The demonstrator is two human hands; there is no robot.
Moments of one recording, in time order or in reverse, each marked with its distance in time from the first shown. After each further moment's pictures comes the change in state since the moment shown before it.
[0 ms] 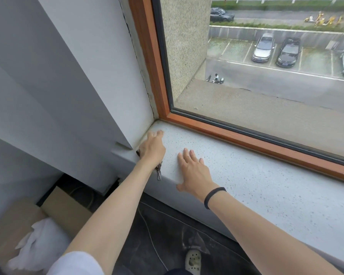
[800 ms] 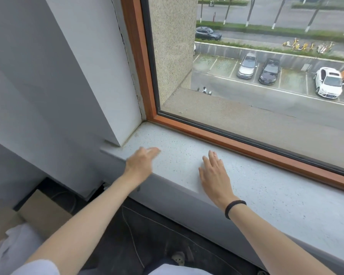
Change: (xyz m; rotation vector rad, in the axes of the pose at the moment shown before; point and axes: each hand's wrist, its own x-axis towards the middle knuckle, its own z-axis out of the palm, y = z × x) left_hand -0.062 -0.019 0.025 -0.012 0.129 0.356; right_hand -0.072 0.075 0.018 0.231 0.372 0.224
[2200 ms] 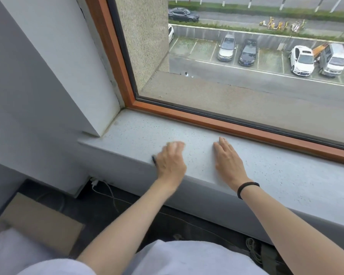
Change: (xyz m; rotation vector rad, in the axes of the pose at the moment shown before) left_hand -0.043 0.146 0.033 -0.091 0.143 0.012; right_hand -0.042 0.060 -0.028 -0.102 0.101 0.065
